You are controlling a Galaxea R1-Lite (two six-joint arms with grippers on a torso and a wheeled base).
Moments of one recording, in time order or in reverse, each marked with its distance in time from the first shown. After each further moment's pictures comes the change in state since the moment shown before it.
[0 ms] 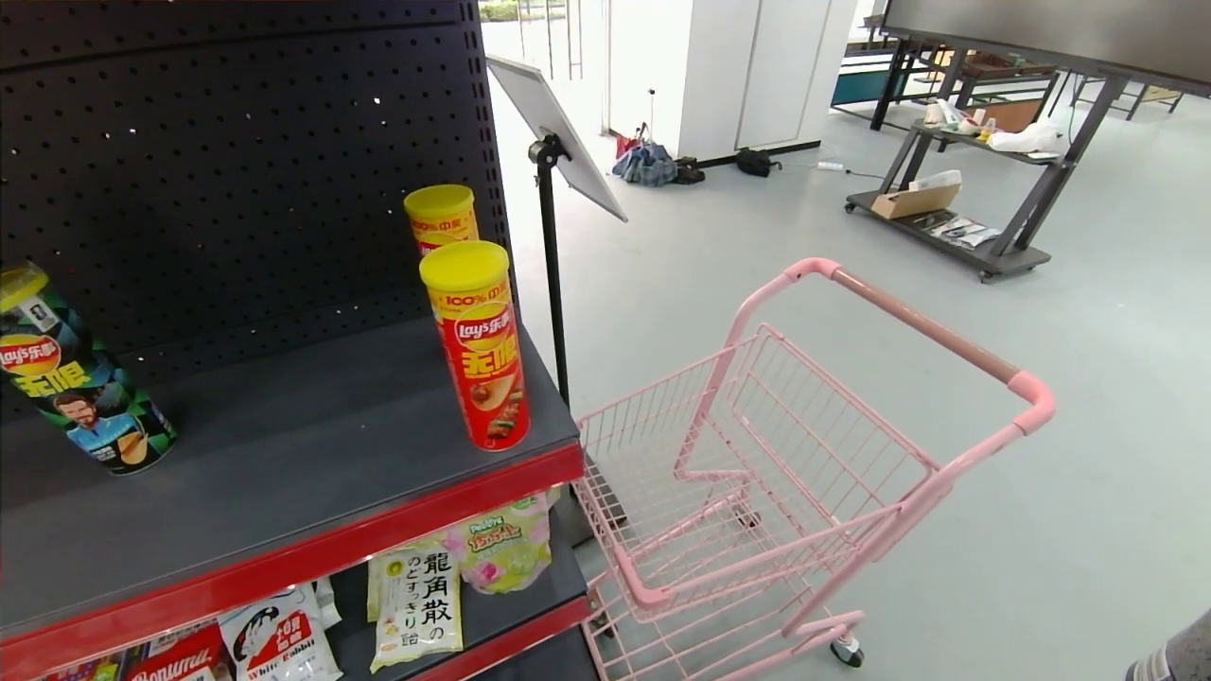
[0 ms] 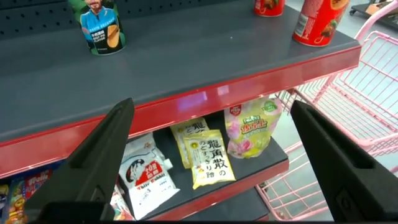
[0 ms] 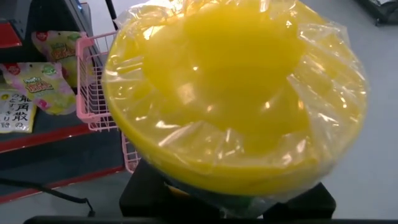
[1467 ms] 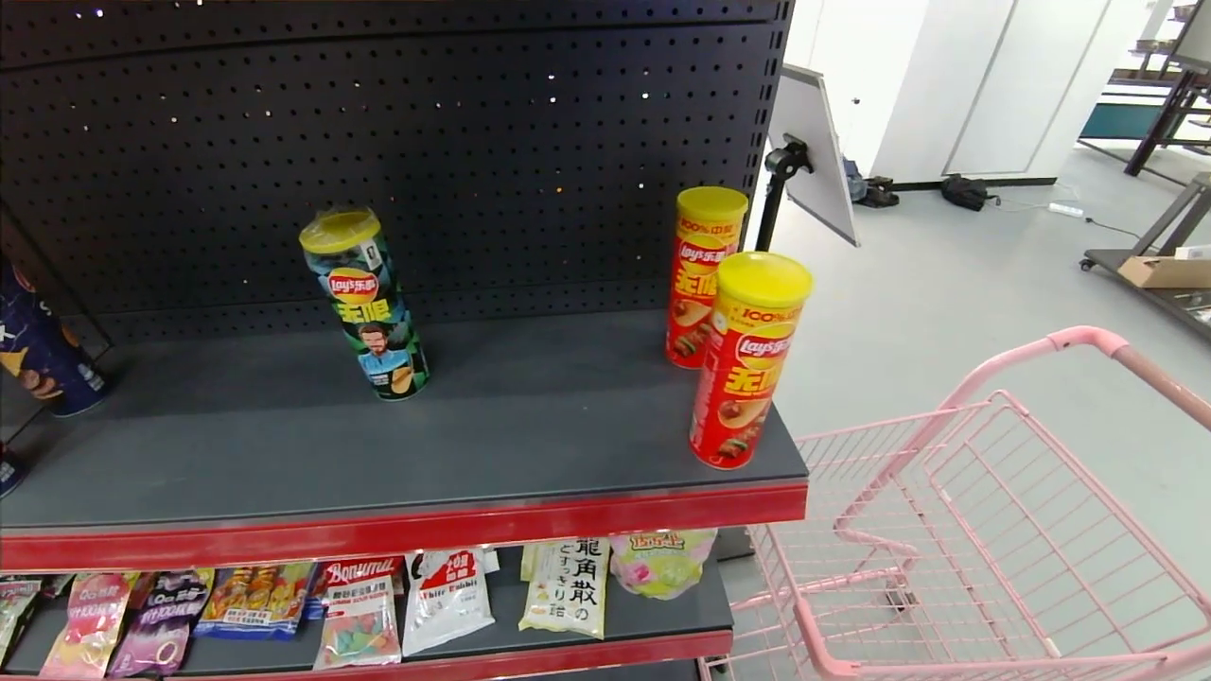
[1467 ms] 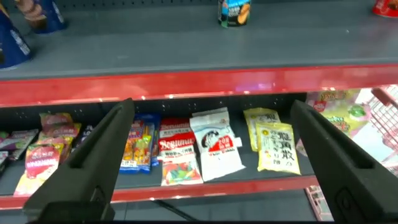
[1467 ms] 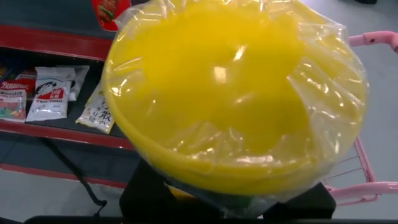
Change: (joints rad) left arm 0.000 0.000 0.000 -0.001 -0.001 0.000; right arm 0.041 -0.256 0.179 -0.011 0.062 -0.004
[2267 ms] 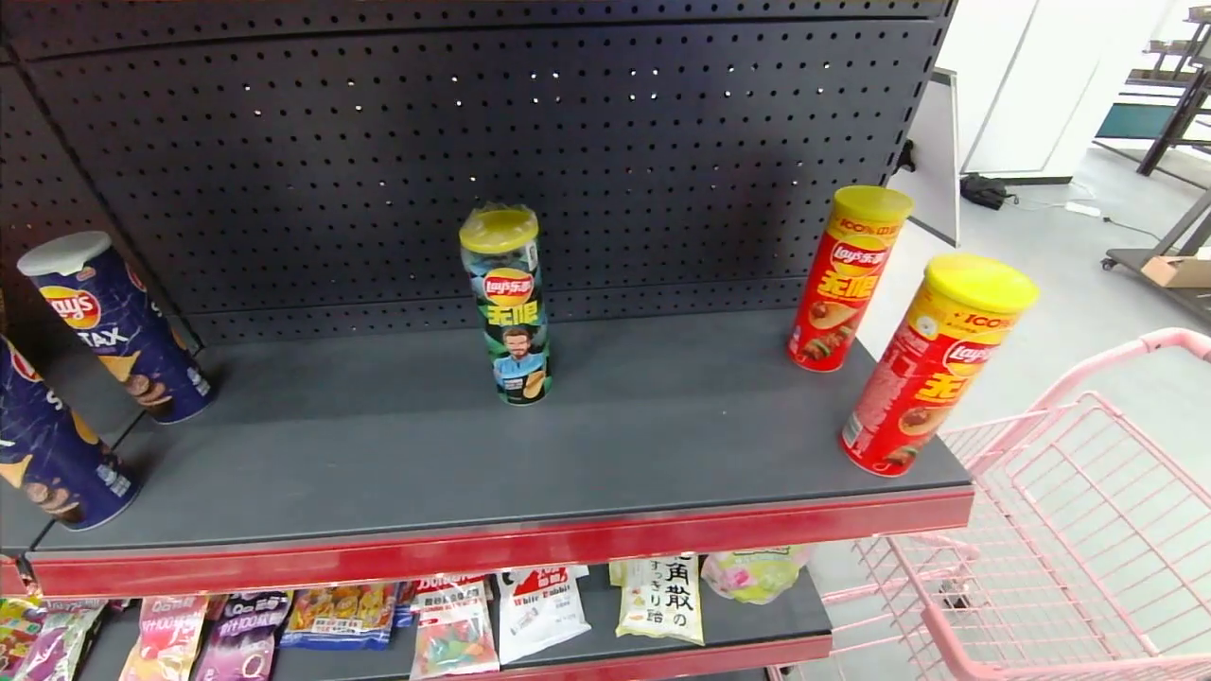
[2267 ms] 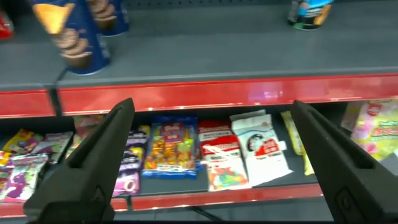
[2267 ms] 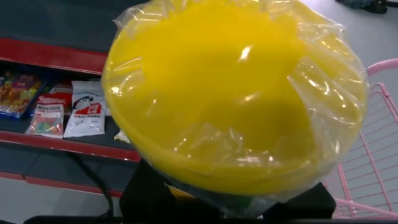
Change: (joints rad) left arm 0.000 0.000 0.000 0.001 0.001 0.000; right arm 0.000 -0.015 -0.015 -0.002 0.010 -0.003
